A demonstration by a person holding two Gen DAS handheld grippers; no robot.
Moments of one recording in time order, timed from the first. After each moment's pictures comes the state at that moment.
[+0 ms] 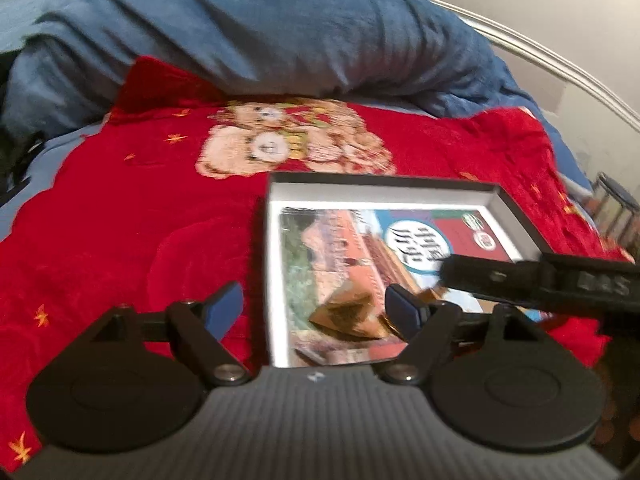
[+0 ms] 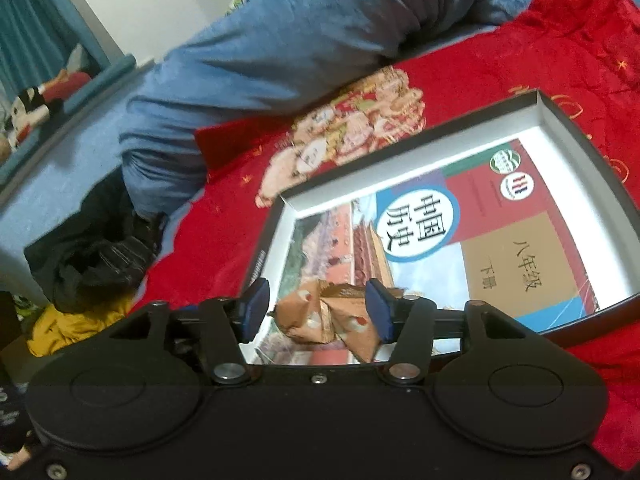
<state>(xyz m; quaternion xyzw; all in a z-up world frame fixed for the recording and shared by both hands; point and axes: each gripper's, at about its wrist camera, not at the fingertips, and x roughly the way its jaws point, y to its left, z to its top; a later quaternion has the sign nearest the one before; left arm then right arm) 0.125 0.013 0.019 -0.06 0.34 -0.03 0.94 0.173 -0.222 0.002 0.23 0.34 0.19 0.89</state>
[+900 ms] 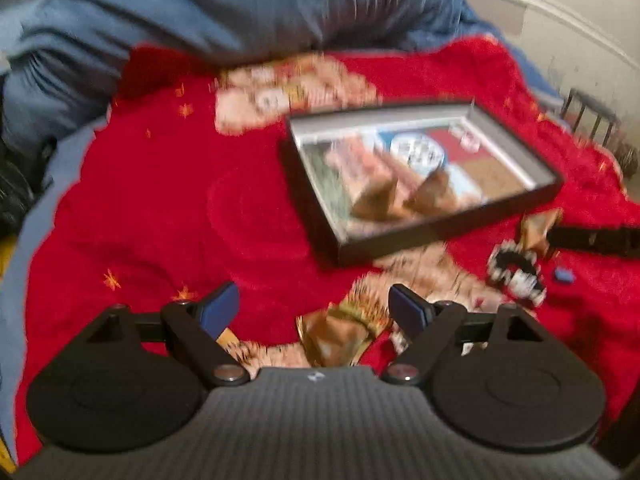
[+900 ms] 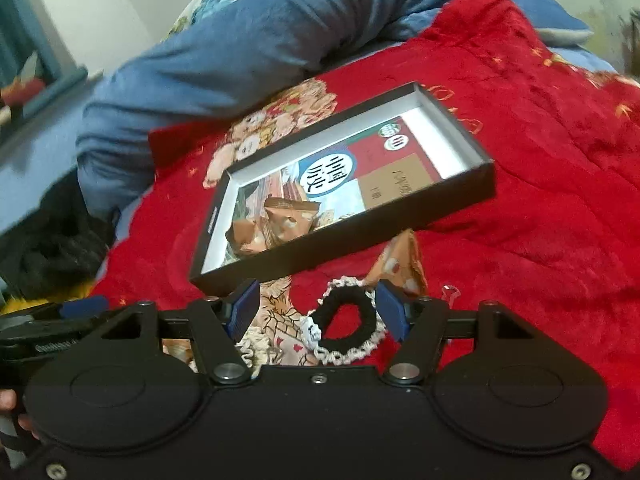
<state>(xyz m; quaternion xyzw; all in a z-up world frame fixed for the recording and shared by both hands) 0.064 0.051 0.017 0.04 0.40 -0.09 0.91 0.045 -0.234 0.010 0.20 0.35 0.07 0.91</state>
